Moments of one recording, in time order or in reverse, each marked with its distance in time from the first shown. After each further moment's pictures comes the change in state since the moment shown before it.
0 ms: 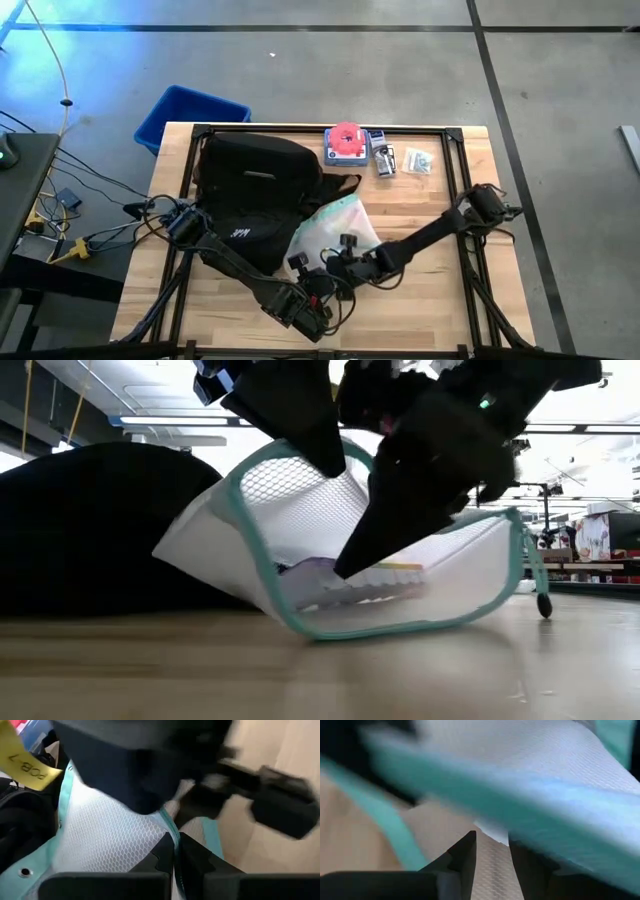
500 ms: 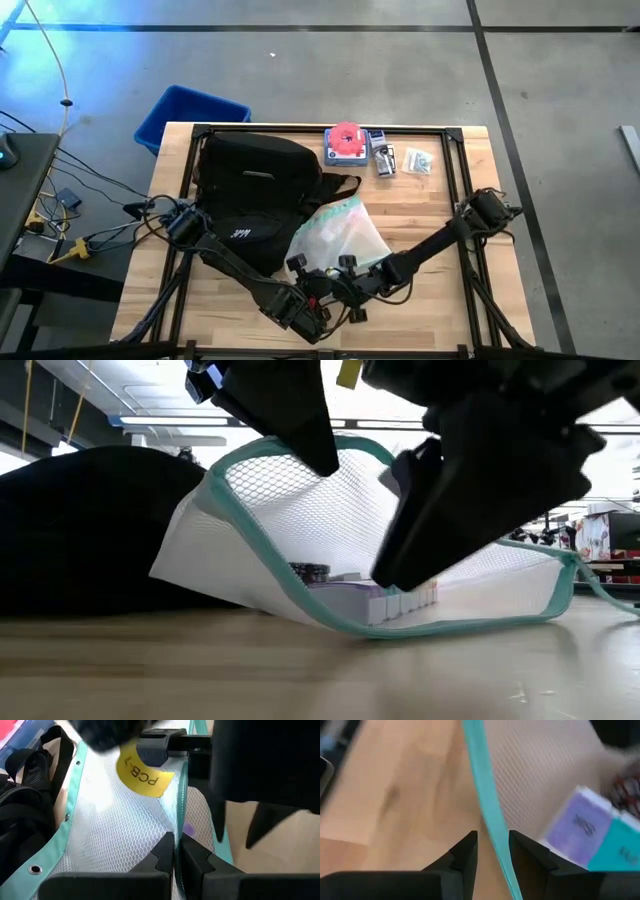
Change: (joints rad) left arm -0.004 0.000 0.000 -0.017 0.000 -0.025; right arm 0.102 -0.001 -0.001 0.053 -0.217 -0.064
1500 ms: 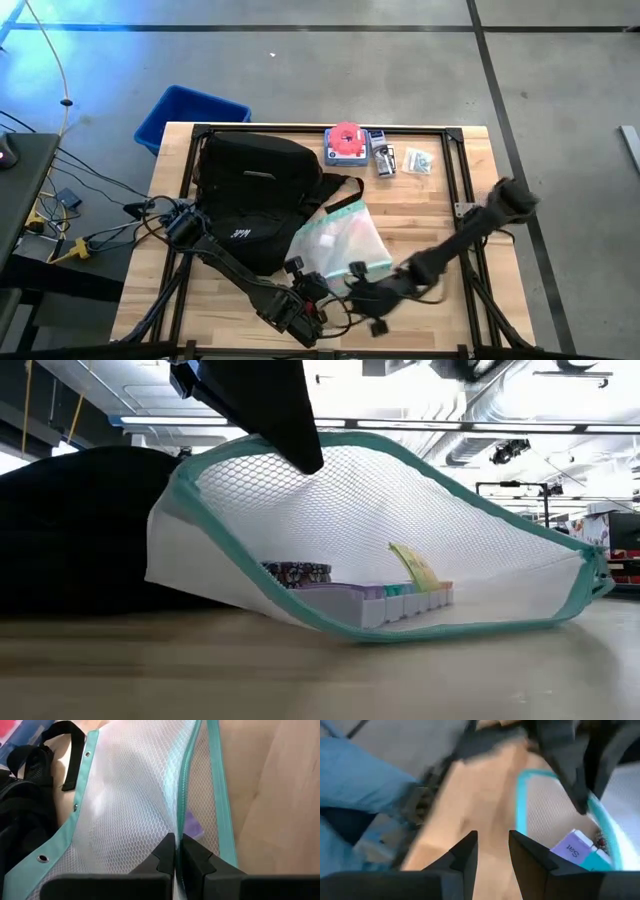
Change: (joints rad) left arm -0.015 0.000 0.002 -0.038 0.008 -0.032; right arm 0.121 -0.276 0.002 -0.109 0.026 -0.050
